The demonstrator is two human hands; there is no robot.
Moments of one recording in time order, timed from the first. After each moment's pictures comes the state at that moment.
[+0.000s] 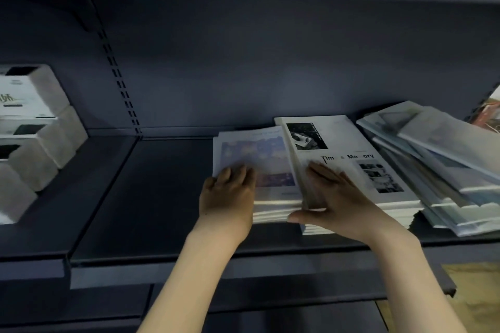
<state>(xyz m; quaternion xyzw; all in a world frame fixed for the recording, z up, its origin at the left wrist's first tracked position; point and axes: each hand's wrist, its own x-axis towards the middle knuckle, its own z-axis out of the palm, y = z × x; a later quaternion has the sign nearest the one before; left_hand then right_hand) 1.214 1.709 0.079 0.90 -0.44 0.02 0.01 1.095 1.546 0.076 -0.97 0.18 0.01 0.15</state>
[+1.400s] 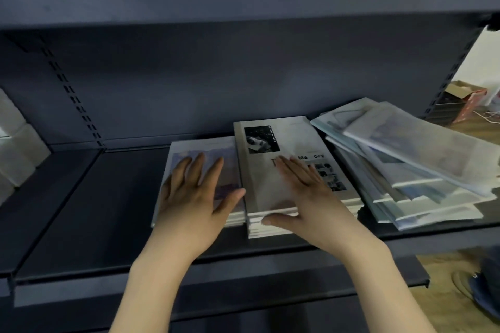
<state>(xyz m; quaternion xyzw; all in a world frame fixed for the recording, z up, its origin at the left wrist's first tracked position) 1.167 1.684 0.103 0.92 -0.37 0.00 0.12 1.047 1.520 0.085 -0.98 0.13 -0.09 0.14</state>
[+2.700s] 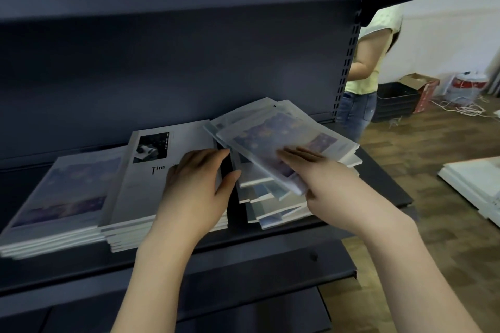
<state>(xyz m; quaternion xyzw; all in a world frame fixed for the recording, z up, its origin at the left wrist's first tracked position) 1.031 1.504 0.114 0.87 -0.44 0.08 0.22 0.888 1.357 0.126 -0.98 0.17 -0.09 0.09</state>
